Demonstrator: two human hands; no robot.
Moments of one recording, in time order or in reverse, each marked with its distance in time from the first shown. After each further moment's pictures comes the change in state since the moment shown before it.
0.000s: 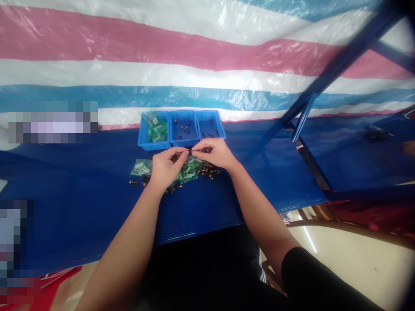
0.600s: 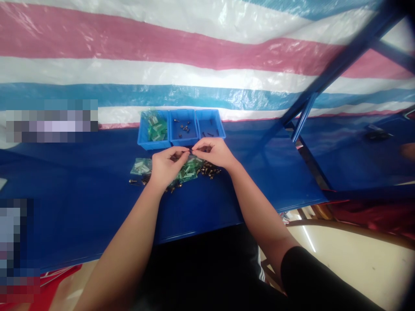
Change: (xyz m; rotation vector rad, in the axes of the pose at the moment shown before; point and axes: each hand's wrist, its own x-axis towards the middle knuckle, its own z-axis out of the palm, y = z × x) left_hand 0.000 -0.004 0.001 -0.004 0.010 0.017; right_hand 0.000 -0.004 -0.001 -0.021 -0.019 0.020
